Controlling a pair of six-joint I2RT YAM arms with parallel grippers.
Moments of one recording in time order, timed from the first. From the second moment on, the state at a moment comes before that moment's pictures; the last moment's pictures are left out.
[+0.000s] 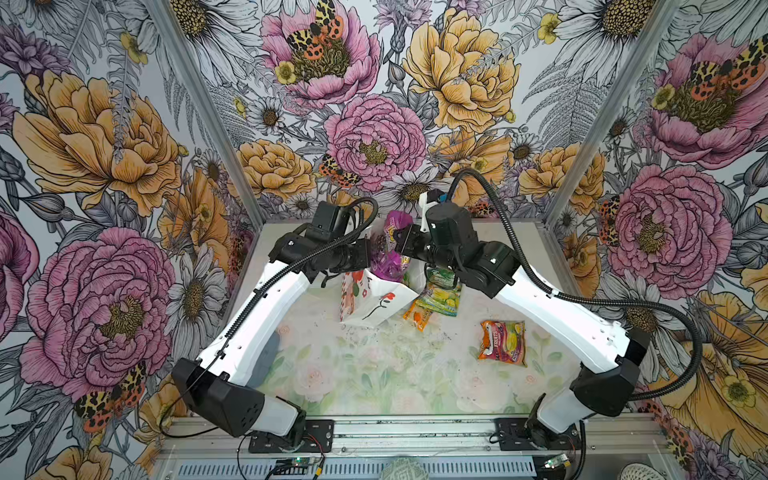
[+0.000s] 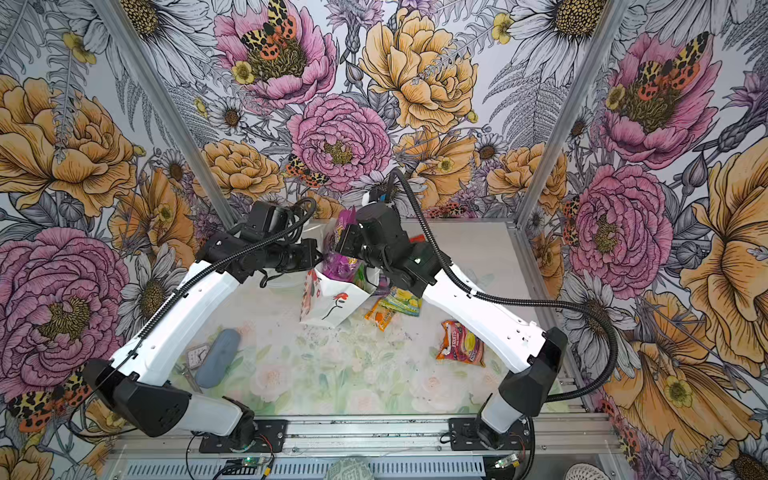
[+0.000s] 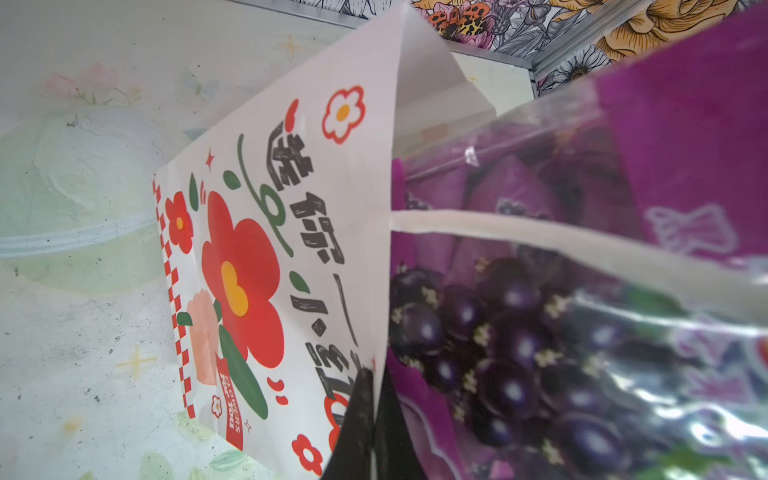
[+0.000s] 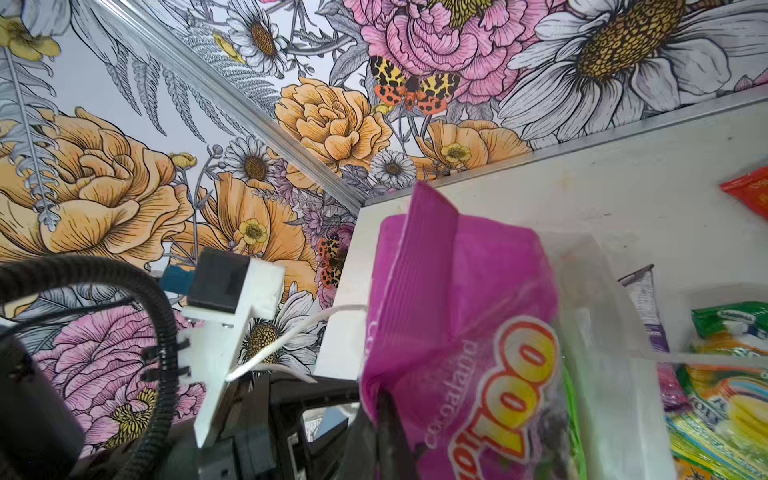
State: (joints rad) left arm -0.45 1.44 1.62 -0.99 0.17 -0.47; right arm 0.85 1.60 1.77 -0.59 0.12 0.83
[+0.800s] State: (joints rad) left arm -0.42 1.43 1.60 -0.96 0.23 -0.48; right arm 0.86 1.75 1.74 -0.58 0.10 0.84
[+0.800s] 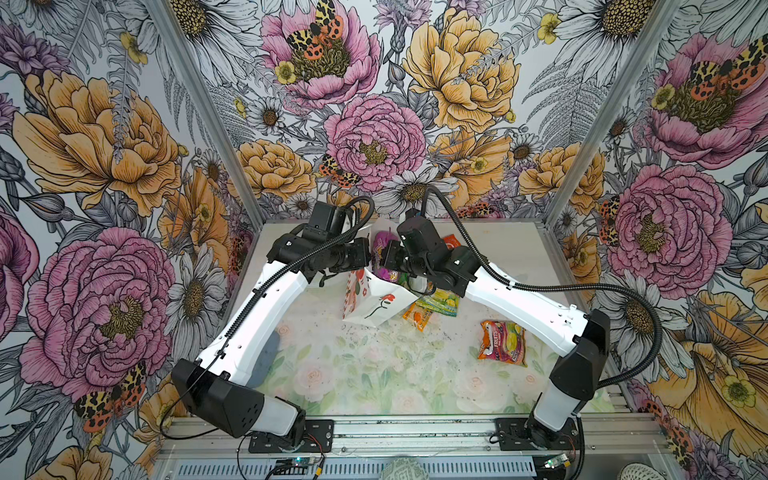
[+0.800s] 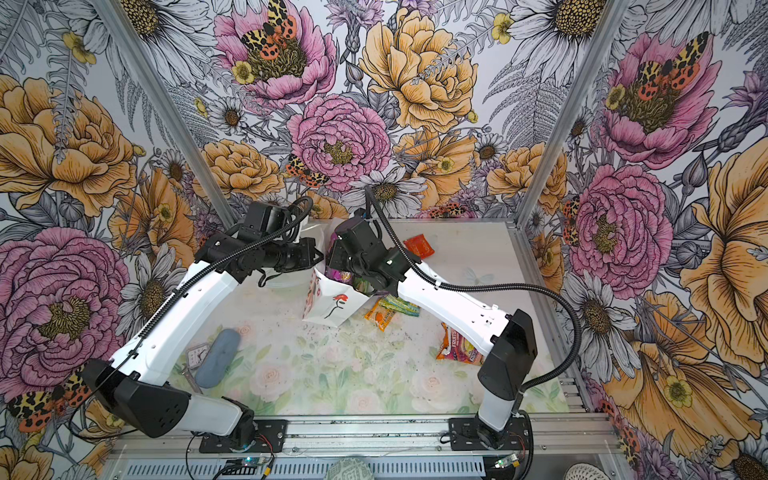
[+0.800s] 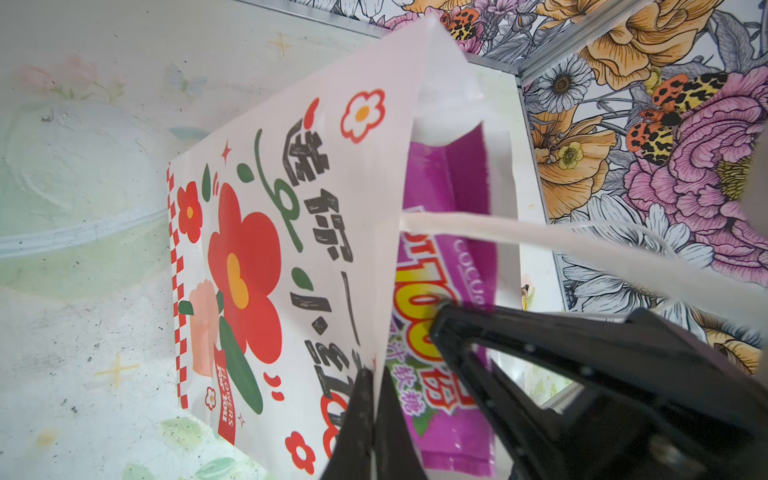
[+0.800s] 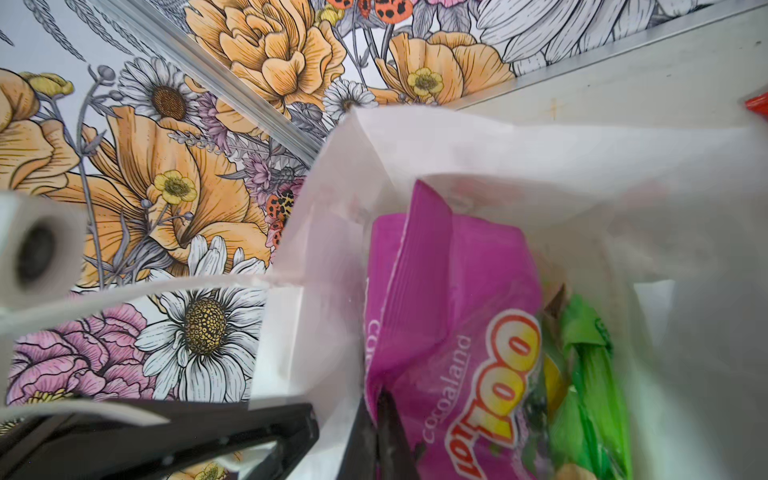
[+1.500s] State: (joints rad) left arm -0.40 1.38 1.54 -0.94 0.29 -0.48; right arm 0.85 1.84 1.69 -0.55 0.06 0.82
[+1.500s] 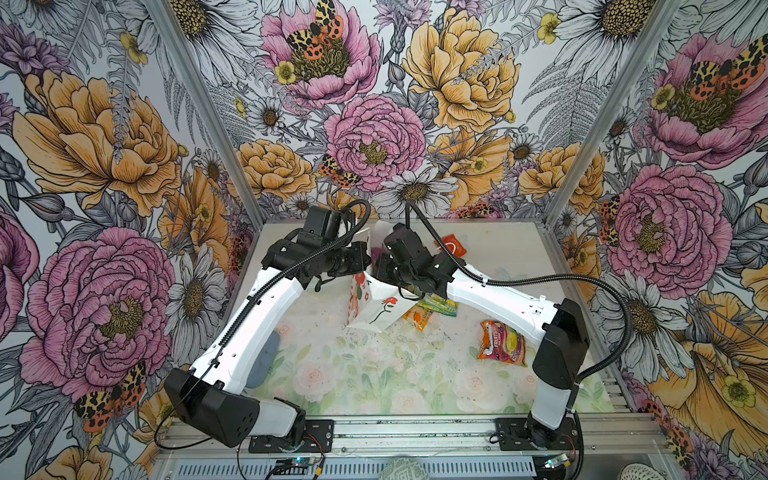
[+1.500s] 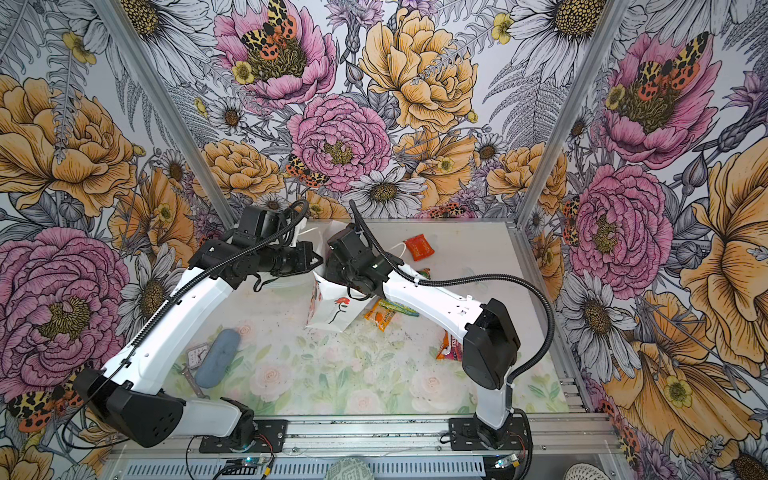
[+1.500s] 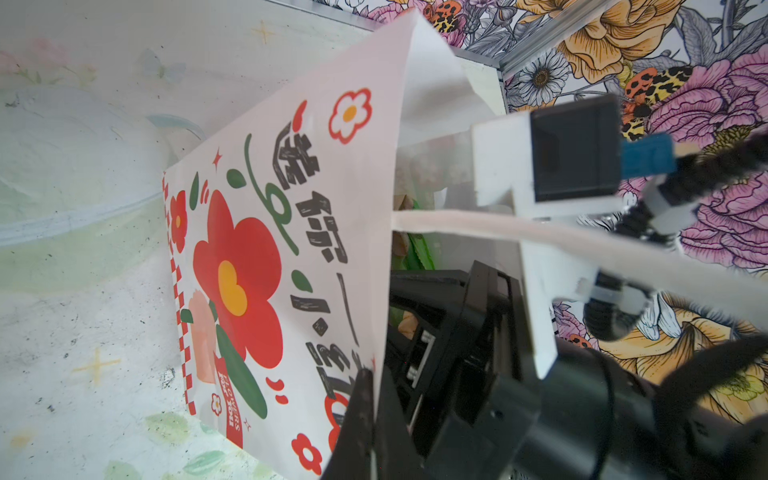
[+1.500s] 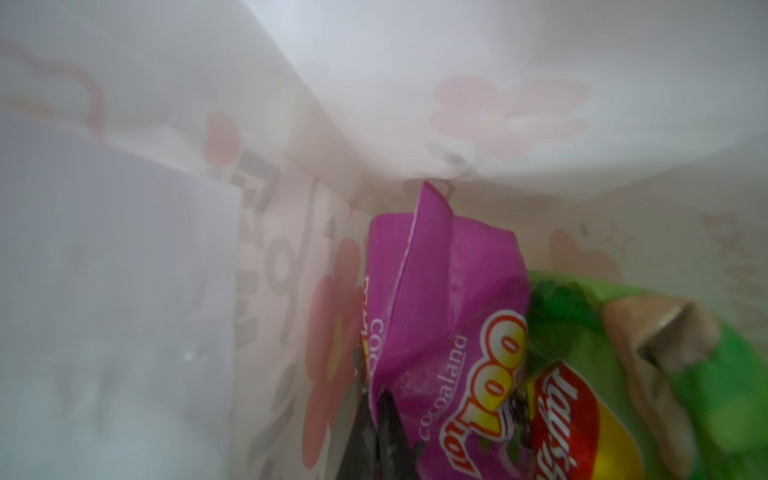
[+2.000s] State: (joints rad) left arm -0.38 1.37 1.50 -0.89 0.34 -0.46; right arm 0.75 1.85 1.65 -0.56 0.00 0.82
